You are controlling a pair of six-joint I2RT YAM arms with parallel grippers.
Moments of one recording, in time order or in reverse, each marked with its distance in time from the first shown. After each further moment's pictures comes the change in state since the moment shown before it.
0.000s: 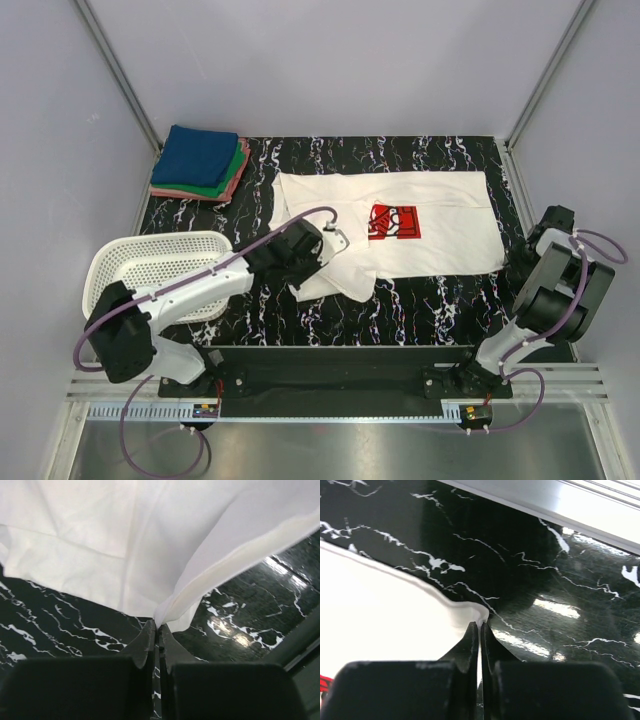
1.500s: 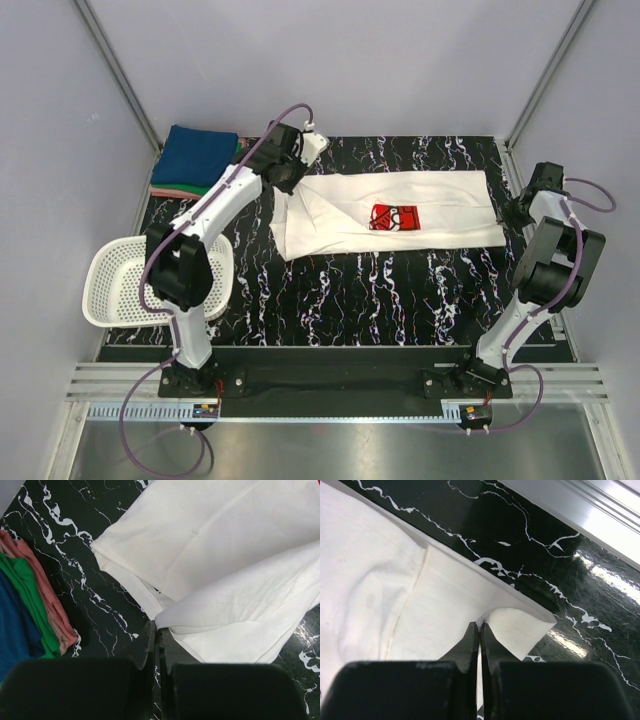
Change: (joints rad) left arm 0.439 0.504 0.731 -0.080 0.095 0.168; right arm 0.142 0.216 0.375 -0.005 -0.028 -0.029
